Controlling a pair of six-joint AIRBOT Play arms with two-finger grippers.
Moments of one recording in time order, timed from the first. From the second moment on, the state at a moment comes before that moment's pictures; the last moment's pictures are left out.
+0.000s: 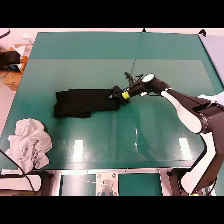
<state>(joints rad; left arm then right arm) 0.21 -1.51 1.93 1.45 -1.69 -1.45 0.28 -1.94 1.46 -0.54 1.09 1.39</state>
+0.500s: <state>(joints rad) 0.21 -1.51 1.93 1.43 -1.73 -1.46 0.22 -1.82 1.65 -0.44 1.12 1.39</state>
